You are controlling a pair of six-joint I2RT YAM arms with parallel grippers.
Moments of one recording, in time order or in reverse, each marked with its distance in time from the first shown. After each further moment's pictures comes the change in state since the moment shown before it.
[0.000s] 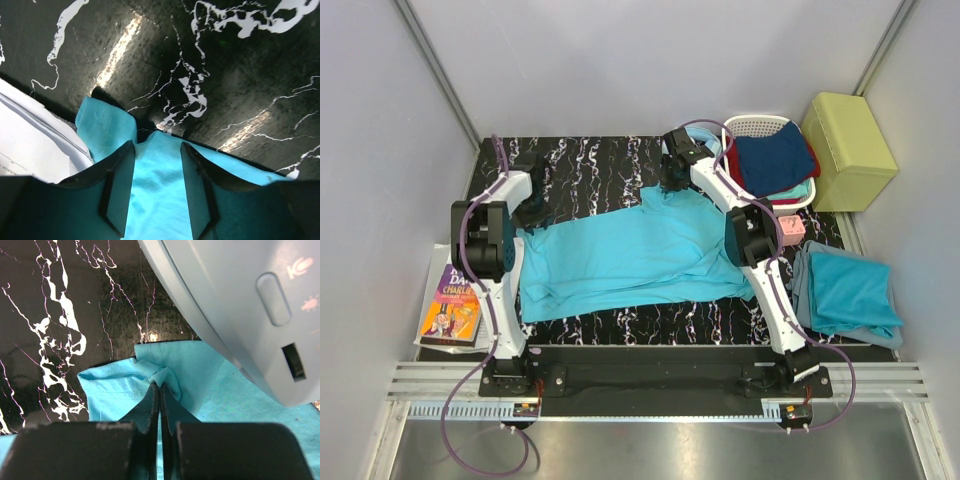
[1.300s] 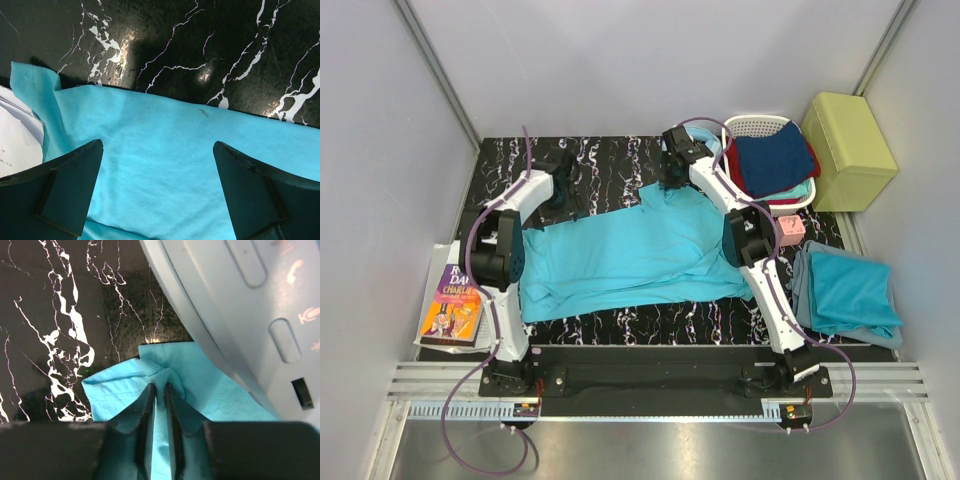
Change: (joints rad) left arm -0.165 -0.074 0.000 -0.008 -0.010 0.034; right arm 0.000 0.059 0.110 -0.027 -0.004 -0.001
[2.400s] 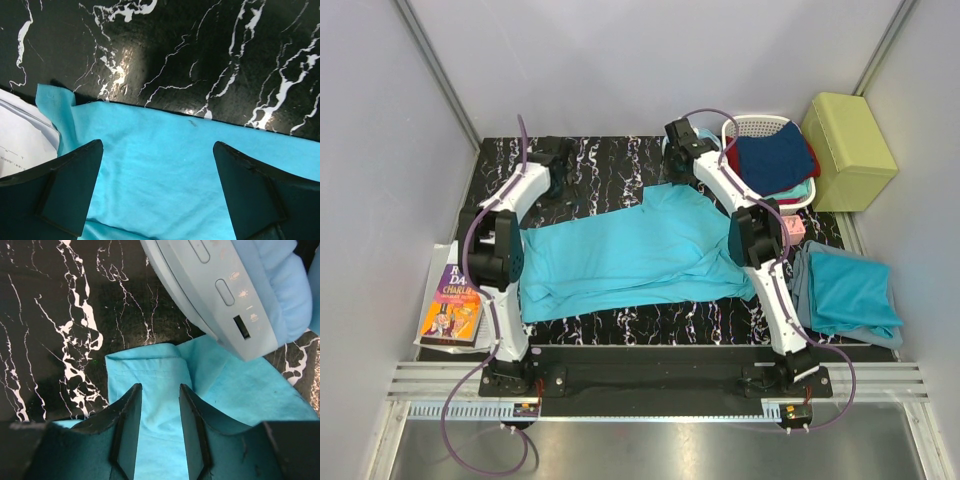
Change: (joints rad) left arm 0.003 0.000 0.106 -0.035 -0.020 0.028; right arm 0.005 -0.141 -0.103 -0.022 0.066 0.010
